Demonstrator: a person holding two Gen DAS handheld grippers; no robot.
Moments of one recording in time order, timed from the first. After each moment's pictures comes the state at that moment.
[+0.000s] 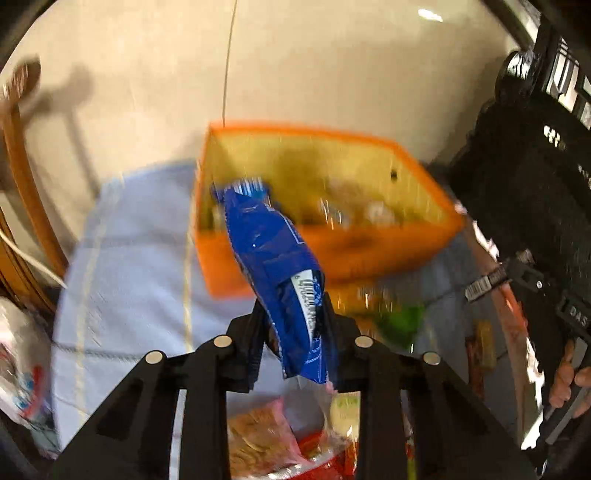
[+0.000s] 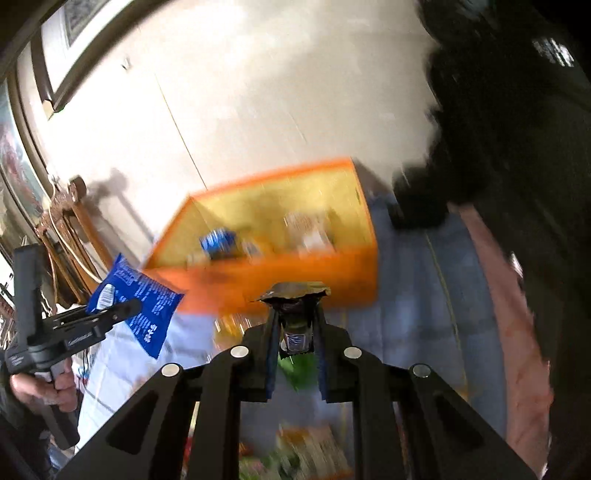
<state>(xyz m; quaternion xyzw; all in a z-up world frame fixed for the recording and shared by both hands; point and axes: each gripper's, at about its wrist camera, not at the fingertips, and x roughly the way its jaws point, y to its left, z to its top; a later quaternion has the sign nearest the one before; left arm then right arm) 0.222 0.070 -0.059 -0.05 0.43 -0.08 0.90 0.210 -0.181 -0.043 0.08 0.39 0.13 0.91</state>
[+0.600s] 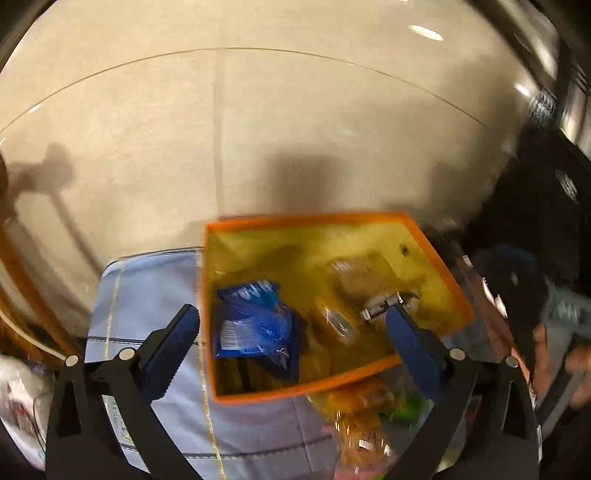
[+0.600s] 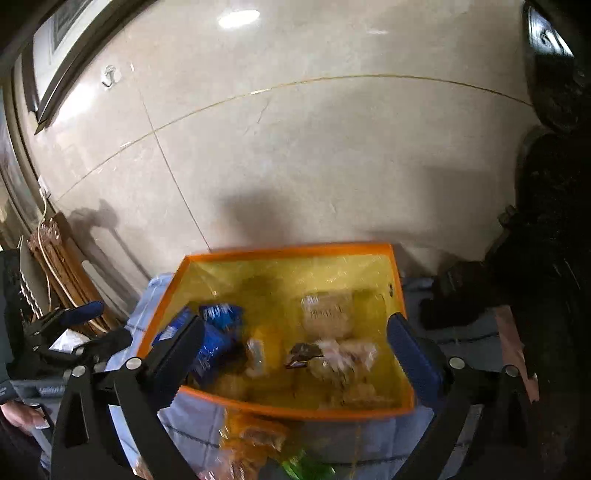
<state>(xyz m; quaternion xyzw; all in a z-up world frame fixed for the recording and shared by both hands) 0.301 0.068 -0.017 -0.02 0.39 -0.09 0.92 0.324 -0.148 -0.012 0.04 0.38 0.15 0.91</state>
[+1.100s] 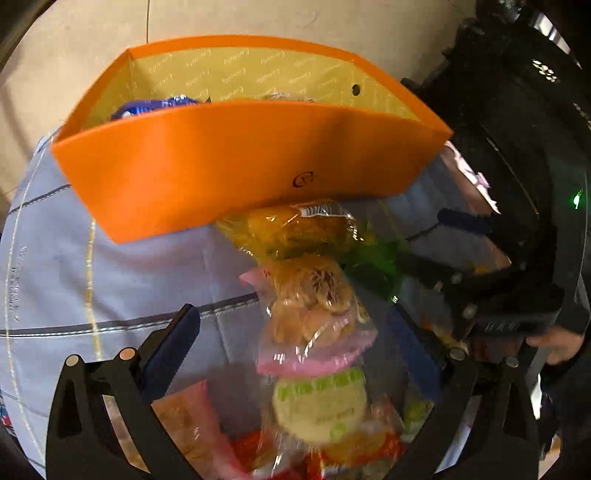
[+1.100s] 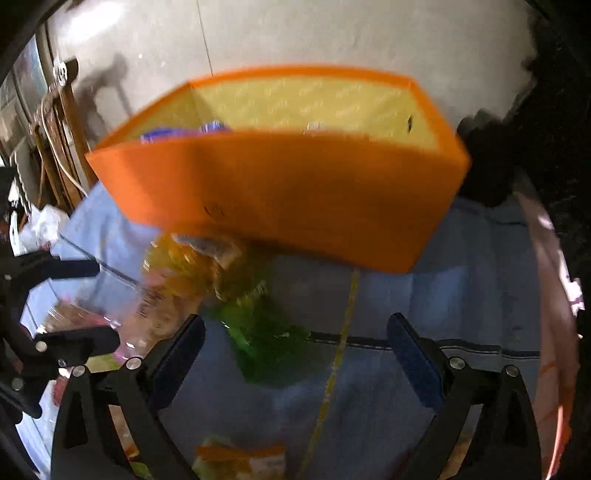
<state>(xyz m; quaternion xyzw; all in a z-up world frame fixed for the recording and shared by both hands) 0.237 0.013 -0.166 -0.03 0.51 -0.16 0.84 0.261 -0.149 -0.161 -0.07 0.48 0.19 0.85</state>
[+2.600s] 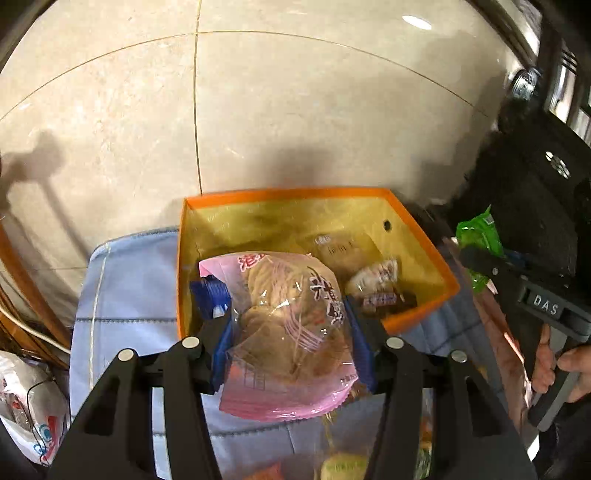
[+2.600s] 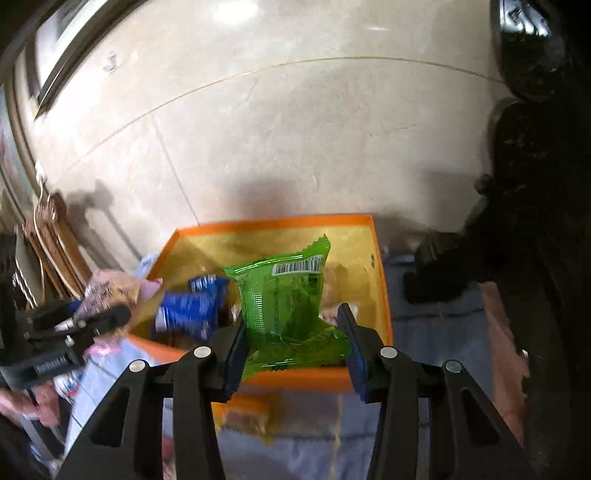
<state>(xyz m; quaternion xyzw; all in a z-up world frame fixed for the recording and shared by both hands) 0.308 0.064 -0.014 -0.03 0.40 -0.10 0.91 0.317 -0.163 -0.012 0.04 0.40 0.14 0.91</state>
